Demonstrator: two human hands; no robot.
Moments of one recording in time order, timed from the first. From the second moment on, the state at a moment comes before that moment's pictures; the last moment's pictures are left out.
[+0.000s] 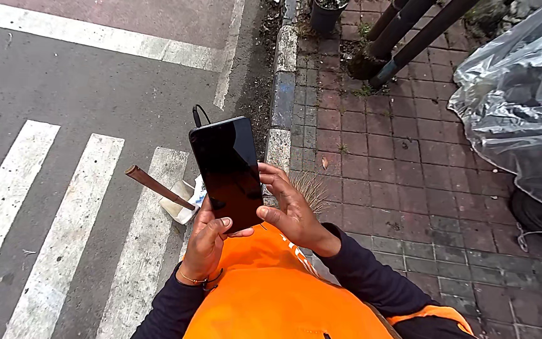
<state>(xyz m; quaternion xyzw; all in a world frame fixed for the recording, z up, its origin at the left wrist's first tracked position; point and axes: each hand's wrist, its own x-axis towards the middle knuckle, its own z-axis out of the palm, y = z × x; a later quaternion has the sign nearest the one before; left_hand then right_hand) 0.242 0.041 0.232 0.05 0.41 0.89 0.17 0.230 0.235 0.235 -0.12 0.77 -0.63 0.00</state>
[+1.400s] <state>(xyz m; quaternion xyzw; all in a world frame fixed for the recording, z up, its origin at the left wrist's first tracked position) 0.231 0.044 0.234 0.05 0.42 0.89 0.17 0.218 0.251 0.243 -0.18 0.73 -0.65 0.09</state>
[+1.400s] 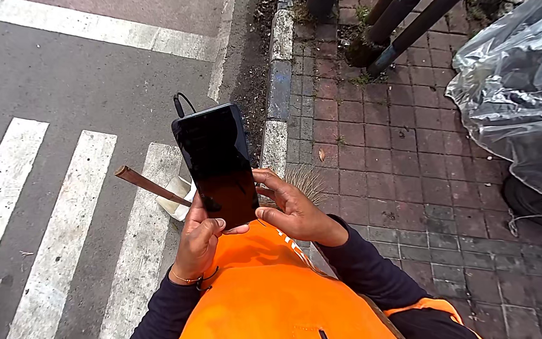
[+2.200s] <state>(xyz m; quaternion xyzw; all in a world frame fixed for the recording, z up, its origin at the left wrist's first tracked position) 0.229 0.047 0.238 0.05 0.43 0.88 0.17 0.219 0.251 0.244 -0.17 0.75 -0.64 0.06</state>
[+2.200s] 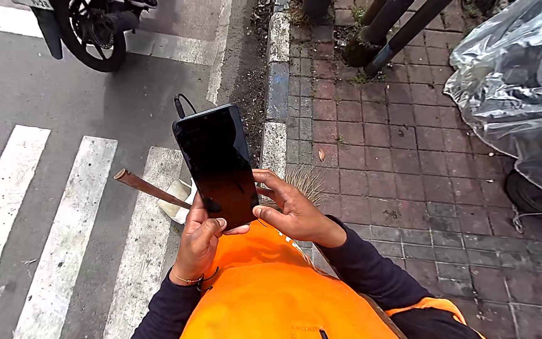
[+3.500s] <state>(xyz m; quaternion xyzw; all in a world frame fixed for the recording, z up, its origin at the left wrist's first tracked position) 0.227 0.046 0.237 0.05 0.43 0.89 0.17 0.219 0.249 0.242 -0.17 0.75 -0.64 0.06</state>
